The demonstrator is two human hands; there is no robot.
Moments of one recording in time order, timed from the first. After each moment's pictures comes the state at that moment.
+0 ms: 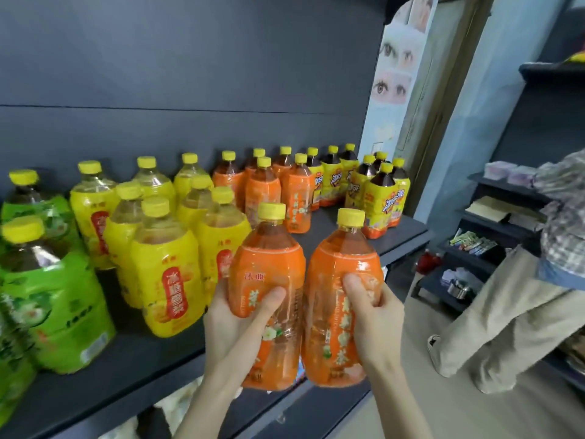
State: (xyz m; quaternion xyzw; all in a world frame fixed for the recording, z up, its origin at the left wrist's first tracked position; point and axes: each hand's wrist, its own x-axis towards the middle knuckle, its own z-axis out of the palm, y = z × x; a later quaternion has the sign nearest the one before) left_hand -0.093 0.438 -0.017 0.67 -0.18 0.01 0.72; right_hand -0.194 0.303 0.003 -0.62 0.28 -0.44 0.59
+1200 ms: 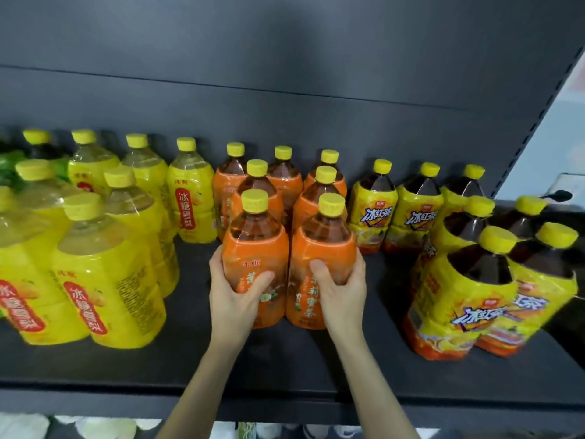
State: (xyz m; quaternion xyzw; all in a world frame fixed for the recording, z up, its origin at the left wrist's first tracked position) left_hand 0.045 0.193 -0.059 0.70 0.03 0.26 0.67; right_hand 0.042 0.043 -0.034 -0.71 0.02 -0.23 0.67
